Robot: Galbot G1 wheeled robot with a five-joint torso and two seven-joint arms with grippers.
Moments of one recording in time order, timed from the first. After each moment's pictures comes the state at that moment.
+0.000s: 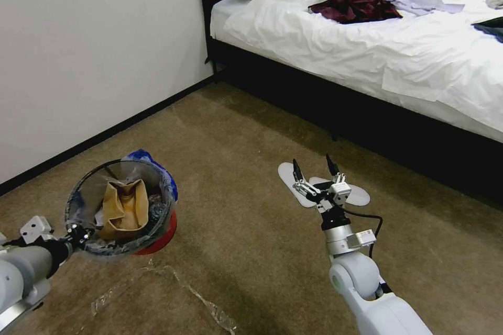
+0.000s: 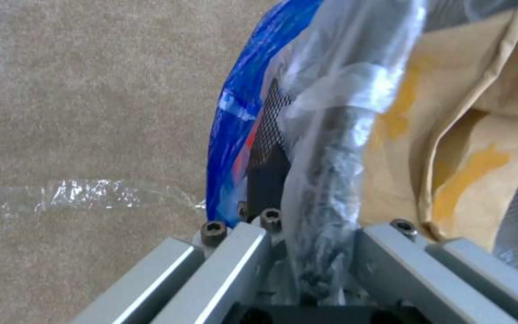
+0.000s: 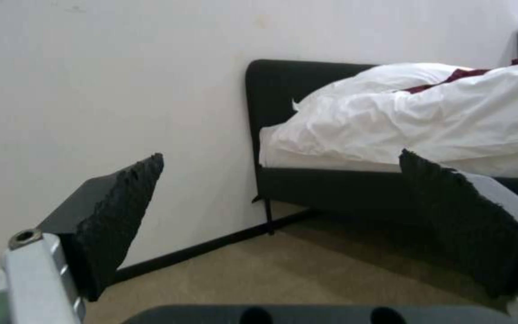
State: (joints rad) left arm 1.56 -0.98 -1.08 -2.37 -1.91 0.60 -1.15; right arm -1.21 1.21 0.22 1.80 0.39 0.46 0.05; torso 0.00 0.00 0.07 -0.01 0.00
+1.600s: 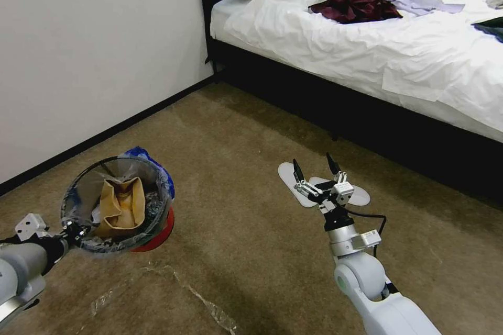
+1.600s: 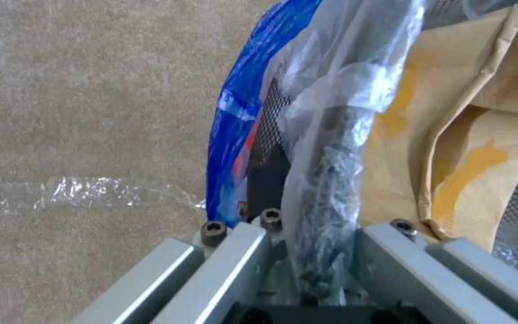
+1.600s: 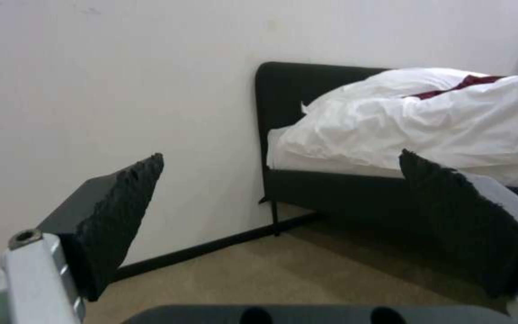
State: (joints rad) left arm 1.57 -0.99 -1.09 -2.36 -1.92 0.59 -1.14; right arm -1.23 1.16 0.23 1.82 0.41 0.47 0.03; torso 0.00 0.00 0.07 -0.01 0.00
